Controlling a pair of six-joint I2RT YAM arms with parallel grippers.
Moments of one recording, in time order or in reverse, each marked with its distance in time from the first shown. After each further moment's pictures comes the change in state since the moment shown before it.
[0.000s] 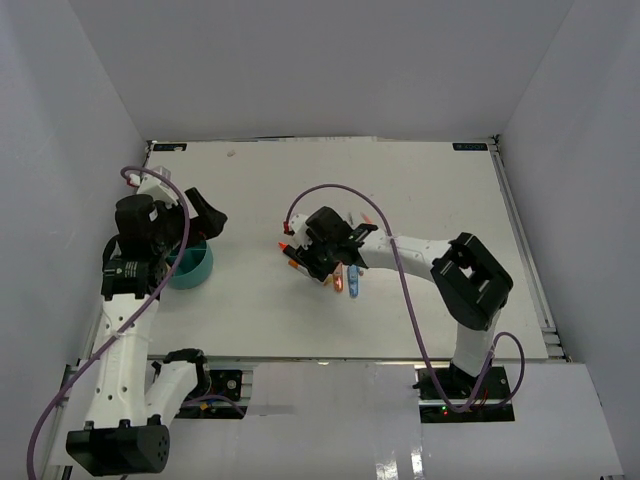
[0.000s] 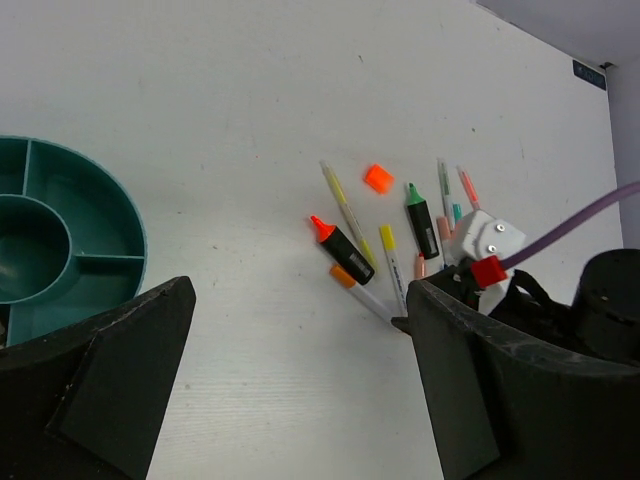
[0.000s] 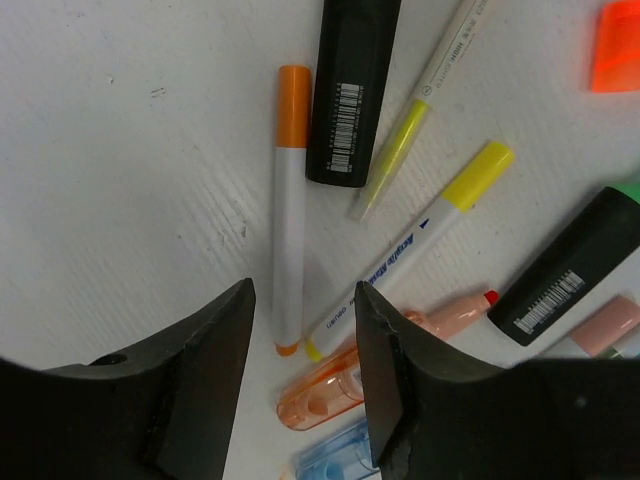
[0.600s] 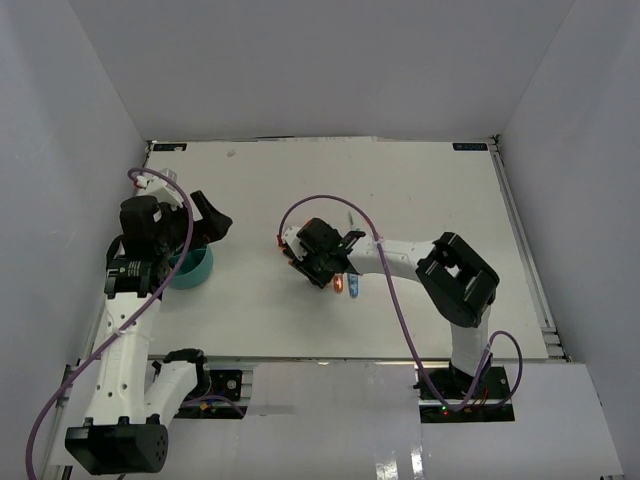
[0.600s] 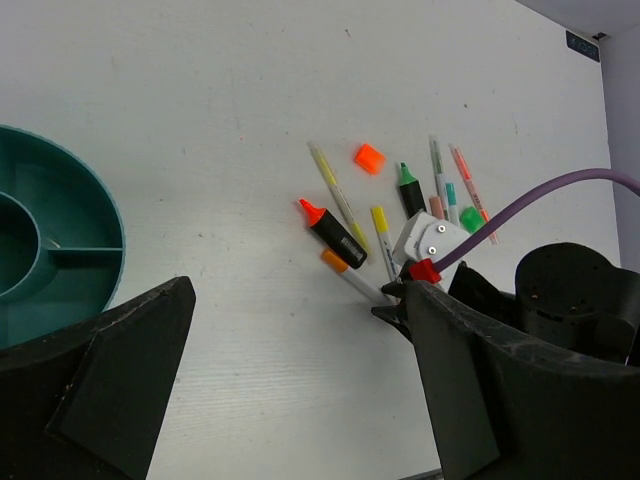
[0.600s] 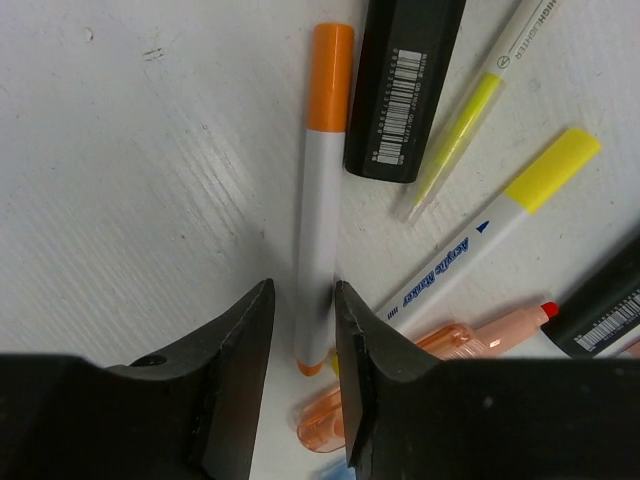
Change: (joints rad) left arm -0.031 0.005 -0.030 0.009 0.030 0.003; right arm 0.052 0.093 0.023 -0.032 0.059 -0.003
